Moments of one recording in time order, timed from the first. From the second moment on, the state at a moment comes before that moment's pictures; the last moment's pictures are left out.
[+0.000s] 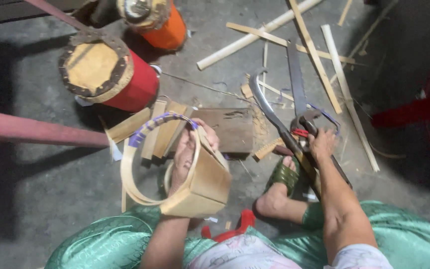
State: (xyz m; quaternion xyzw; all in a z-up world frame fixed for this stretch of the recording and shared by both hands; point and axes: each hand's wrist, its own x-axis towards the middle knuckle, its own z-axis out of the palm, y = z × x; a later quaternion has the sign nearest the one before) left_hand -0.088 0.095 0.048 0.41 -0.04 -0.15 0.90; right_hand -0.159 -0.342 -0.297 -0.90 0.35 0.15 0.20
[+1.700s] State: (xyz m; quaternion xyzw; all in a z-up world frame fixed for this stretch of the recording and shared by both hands) left_hand -0.113 0.081 0.109 0.23 -0.07 -0.21 0.95; right_hand -0.192 -0.115 0.104 -0.41 -0.07 -0.04 0.91
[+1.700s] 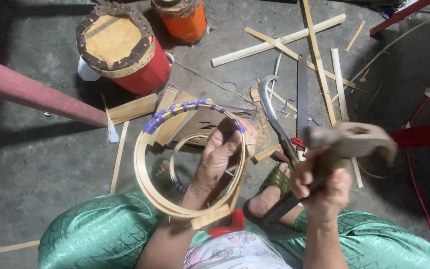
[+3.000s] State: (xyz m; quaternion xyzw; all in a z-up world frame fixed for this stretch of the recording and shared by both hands) left_hand -0.117 0.064 0.100 0.26 0.13 -0.17 0.94; right_hand -0.190 -0.084 0.066 -0.42 -0.07 -0.10 0.90
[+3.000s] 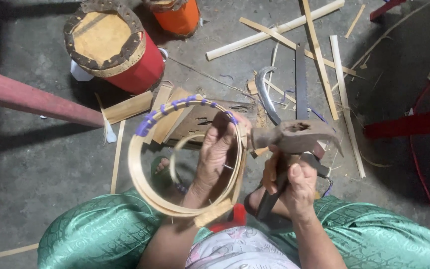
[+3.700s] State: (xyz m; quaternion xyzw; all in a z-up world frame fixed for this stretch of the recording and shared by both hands) left_hand -0.116 0.060 0.069 0.26 0.14 -0.17 0.94; right_hand -0.183 -0.094 0.063 -0.45 -0.04 -0.11 0.88
